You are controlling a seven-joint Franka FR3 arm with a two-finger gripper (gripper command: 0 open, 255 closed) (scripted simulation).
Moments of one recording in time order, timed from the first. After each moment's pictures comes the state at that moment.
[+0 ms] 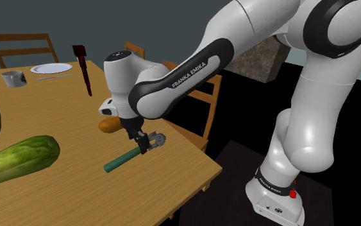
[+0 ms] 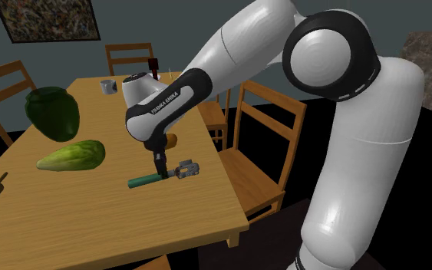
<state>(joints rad) 0.34 0.10 0.26 -2.14 -0.16 2.18 -0.69</state>
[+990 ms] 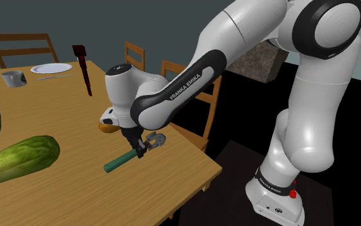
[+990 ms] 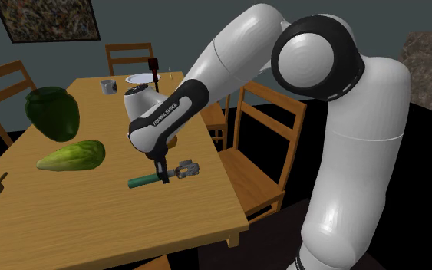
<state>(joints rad) 0.34 0.16 0.25 -2.16 -0.19 2.25 -0.67</state>
